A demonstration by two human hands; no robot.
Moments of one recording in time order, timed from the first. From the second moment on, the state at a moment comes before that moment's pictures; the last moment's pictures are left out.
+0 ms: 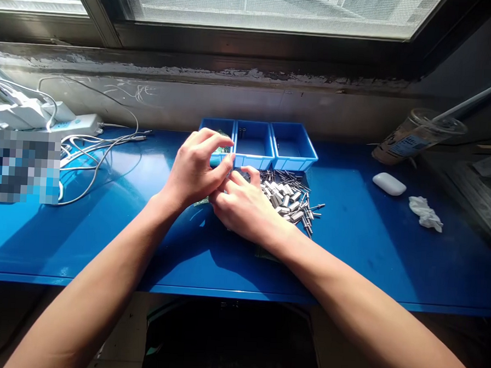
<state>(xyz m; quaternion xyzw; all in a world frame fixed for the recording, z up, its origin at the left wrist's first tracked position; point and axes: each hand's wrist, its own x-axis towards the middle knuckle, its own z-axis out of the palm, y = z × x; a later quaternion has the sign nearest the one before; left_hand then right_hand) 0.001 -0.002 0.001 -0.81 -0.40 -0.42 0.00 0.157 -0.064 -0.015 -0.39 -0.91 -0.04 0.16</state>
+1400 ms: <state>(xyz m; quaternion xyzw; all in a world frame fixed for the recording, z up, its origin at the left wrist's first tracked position) 0.004 -0.009 0.001 -0.82 -0.38 -0.42 -0.06 0.156 -0.060 -0.022 -0.39 -0.91 -0.03 0.15</state>
